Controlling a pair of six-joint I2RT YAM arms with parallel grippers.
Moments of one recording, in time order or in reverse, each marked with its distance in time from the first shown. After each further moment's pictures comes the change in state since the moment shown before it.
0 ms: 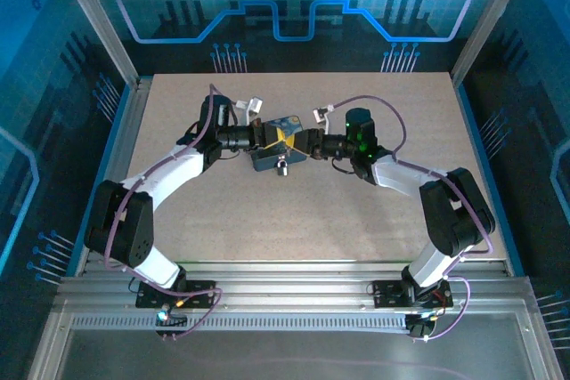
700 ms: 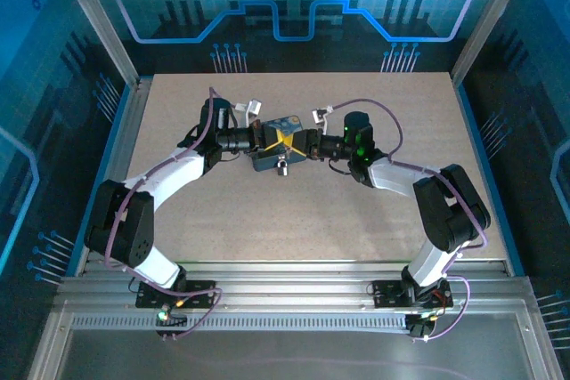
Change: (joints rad) left arm 0.000 0.000 -0.032 0.049 -0.006 -0.045; right arm 0.014 0.035 -0.029 0.110 0.016 0.094
